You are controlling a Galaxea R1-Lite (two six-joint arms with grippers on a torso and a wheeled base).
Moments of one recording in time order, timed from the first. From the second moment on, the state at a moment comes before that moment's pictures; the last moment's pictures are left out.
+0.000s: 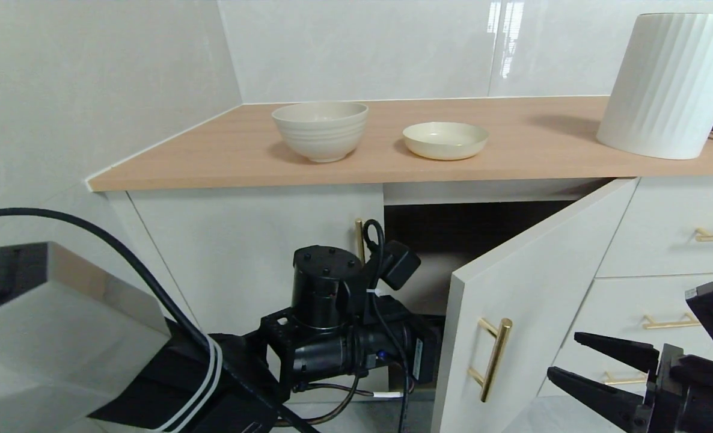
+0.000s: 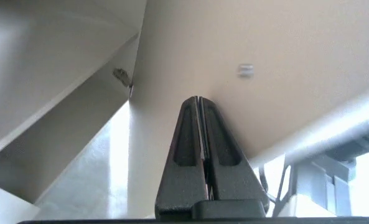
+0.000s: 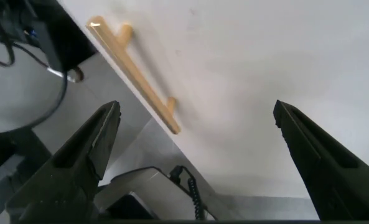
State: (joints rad) left arm -0.79 2.01 -0.82 -0.92 -0.41 -0.25; right arm 0.38 1.34 -0.07 -1.07 0.38 0.20
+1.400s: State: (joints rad) left arm -0.91 2.09 -0.93 -0.90 -0.38 -0.31; right arm 0.33 0.94 -0.31 -0.70 0.46 0.33
